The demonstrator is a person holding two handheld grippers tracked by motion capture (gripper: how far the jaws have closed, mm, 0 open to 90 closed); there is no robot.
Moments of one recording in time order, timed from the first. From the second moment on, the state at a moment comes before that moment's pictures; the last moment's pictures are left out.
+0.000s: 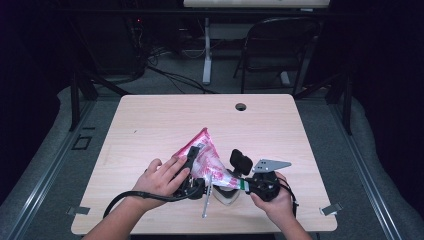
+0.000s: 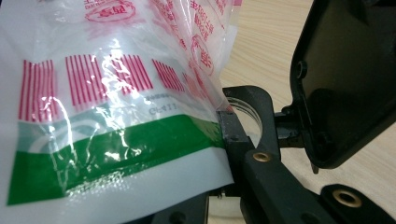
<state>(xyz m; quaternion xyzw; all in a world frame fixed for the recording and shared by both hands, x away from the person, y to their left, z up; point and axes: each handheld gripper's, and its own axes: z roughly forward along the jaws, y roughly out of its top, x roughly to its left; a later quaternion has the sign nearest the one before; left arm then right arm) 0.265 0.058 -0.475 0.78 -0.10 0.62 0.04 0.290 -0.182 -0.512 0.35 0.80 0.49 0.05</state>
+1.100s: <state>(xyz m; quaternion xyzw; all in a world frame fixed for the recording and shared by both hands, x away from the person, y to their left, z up) 0.264 0.054 -0.471 0.77 -0.12 0.63 0.03 0.291 -0.183 -0.513 0.35 0.80 0.49 0.05</state>
